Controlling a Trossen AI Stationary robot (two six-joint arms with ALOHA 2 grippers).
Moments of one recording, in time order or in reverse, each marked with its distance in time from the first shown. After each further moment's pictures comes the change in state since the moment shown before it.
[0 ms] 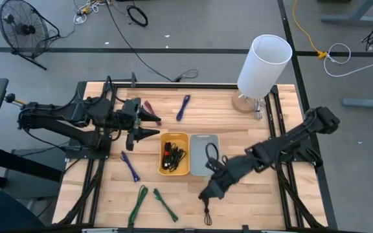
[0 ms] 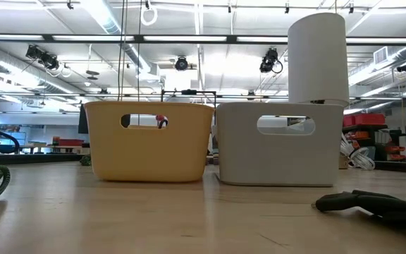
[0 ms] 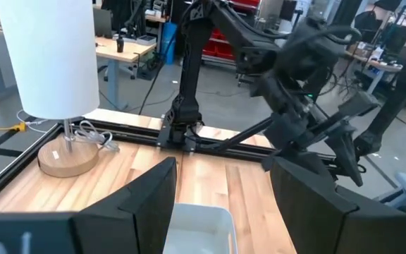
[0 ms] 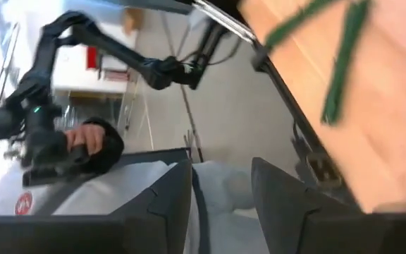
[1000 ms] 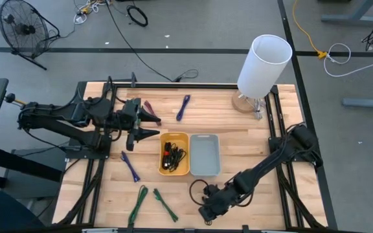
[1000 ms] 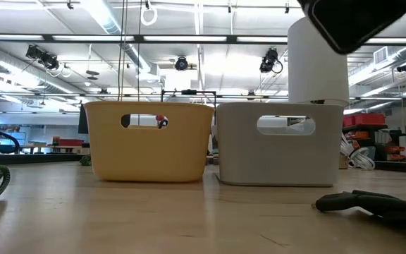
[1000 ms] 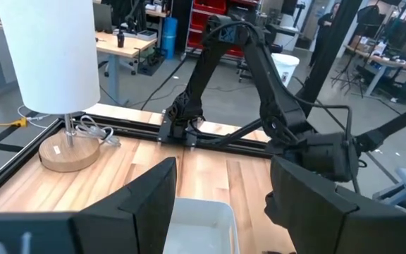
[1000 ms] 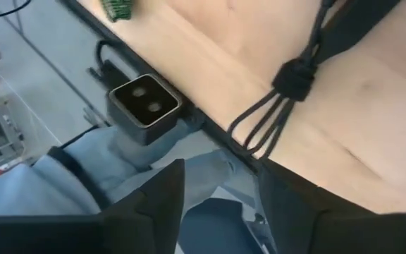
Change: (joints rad) left arm 0.000 0.000 -0.001 -0.019 0.001 -0.001; right arm 0.122 0.381 0.000 -0.087 -0.107 0.352
